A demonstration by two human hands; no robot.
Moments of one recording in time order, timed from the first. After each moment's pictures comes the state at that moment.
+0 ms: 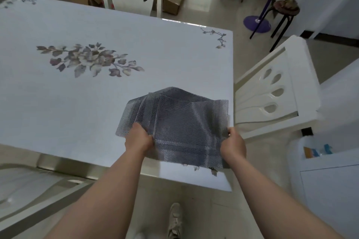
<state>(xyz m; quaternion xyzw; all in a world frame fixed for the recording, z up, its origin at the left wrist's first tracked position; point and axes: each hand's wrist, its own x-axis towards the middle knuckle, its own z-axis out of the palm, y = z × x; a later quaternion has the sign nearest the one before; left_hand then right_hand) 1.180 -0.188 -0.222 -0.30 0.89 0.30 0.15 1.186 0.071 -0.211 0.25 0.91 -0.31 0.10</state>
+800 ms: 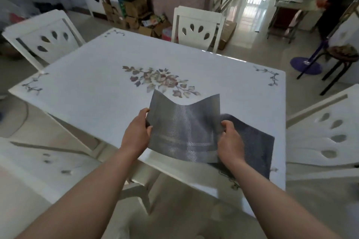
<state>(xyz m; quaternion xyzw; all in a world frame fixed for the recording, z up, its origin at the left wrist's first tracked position) 1.239 -0.352 -0.124 -0.18 0.92 0.33 -0.10 1.175 -0.099 -0.145 0.01 0.94 -0.34 0.03</state>
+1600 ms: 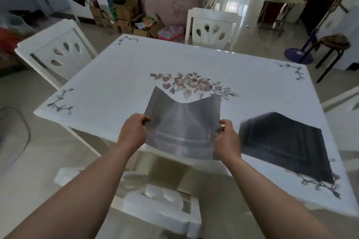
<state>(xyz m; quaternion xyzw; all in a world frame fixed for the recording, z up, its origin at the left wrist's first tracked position) 1.247 -0.614 -0.119 -0.14 0.95 0.28 -0.06 1.221 -0.346 -0.139 0.09 0.91 -0.41 0.02</state>
